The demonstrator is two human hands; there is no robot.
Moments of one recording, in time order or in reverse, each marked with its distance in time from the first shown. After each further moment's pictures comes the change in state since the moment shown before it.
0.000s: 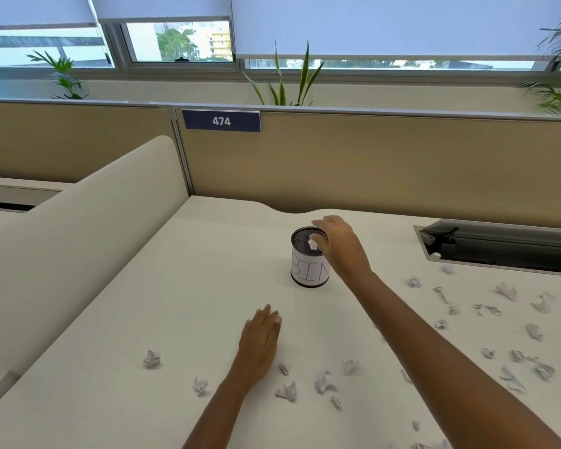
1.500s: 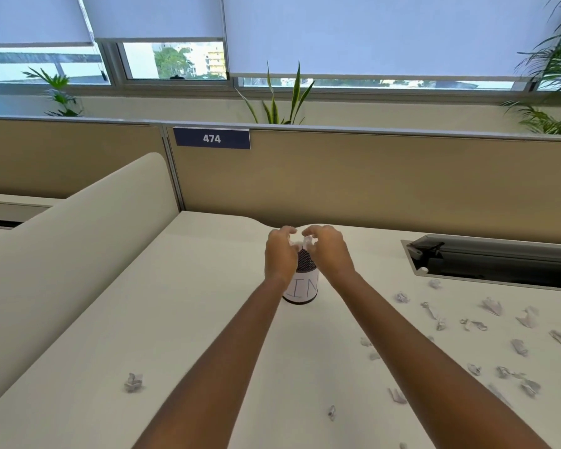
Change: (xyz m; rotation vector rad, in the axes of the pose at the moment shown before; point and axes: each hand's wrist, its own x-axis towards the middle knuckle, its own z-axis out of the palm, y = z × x) left_hand 0.107 0.136 -0.042 -0.190 0.331 0.095; right_hand 0.017 -0.009 -0.015 0.083 -0.006 0.143
